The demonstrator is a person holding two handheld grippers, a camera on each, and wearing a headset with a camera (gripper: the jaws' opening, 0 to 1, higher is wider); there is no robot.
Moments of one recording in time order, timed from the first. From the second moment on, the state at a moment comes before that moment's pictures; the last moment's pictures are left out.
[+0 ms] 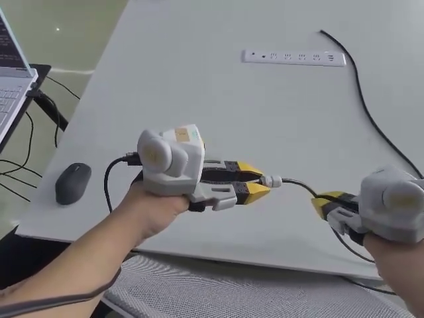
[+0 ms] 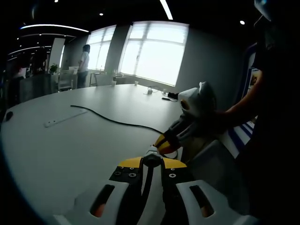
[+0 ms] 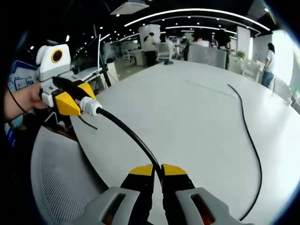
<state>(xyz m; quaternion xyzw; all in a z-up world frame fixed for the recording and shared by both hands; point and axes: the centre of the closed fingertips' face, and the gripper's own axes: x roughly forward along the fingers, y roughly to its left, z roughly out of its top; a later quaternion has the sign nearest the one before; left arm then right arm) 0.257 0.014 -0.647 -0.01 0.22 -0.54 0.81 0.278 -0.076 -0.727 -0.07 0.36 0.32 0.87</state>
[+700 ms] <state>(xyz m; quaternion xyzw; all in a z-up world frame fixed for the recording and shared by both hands) 0.257 0.022 -0.646 0.00 0.22 -0.54 0.82 0.269 -0.074 -0.730 -0.07 0.37 0.31 0.87</state>
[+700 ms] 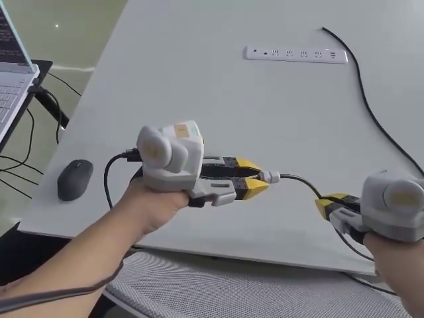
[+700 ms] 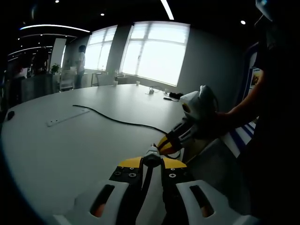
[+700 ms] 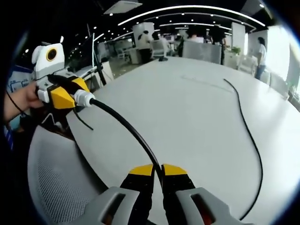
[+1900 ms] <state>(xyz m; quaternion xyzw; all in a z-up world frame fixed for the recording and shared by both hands) 0.269 0.025 -0.651 0.00 0.23 -0.55 0.80 0.278 -0.010 -0.670 -0.26 0.21 0.43 0.84</state>
